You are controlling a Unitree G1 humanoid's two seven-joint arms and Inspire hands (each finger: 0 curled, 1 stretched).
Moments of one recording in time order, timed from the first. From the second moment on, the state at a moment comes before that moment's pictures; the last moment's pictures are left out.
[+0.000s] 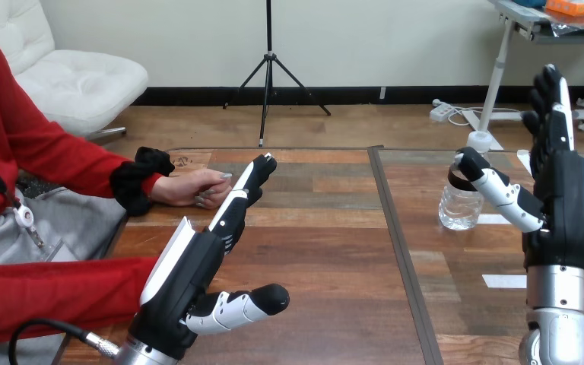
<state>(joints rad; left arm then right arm) 0.07 0.22 -0.10 0.32 -0.01 -0.89 -0.30 -0.26 -0.20 -0.20 0.67 -0.08 -0.86 -0.15</state>
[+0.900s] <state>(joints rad) 0.07 0.22 -0.10 0.32 -0.03 -0.89 -0.31 -0.33 -0.26 -0.21 0.85 -0.08 -0.77 -0.18</state>
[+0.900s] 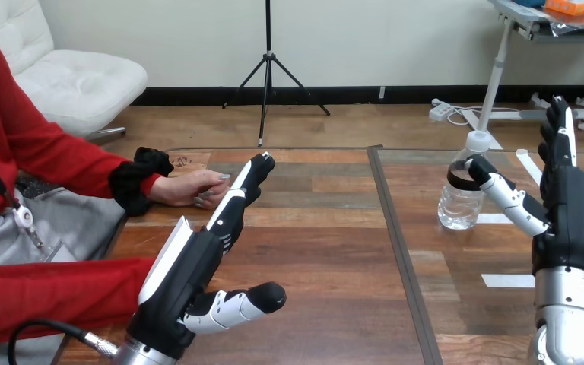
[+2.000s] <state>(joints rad) 0.07 0.22 -0.10 0.31 -0.03 -0.89 -0.33 -0.53 -0.28 -0.20 1.14 -0.06 -0.66 -0.15</state>
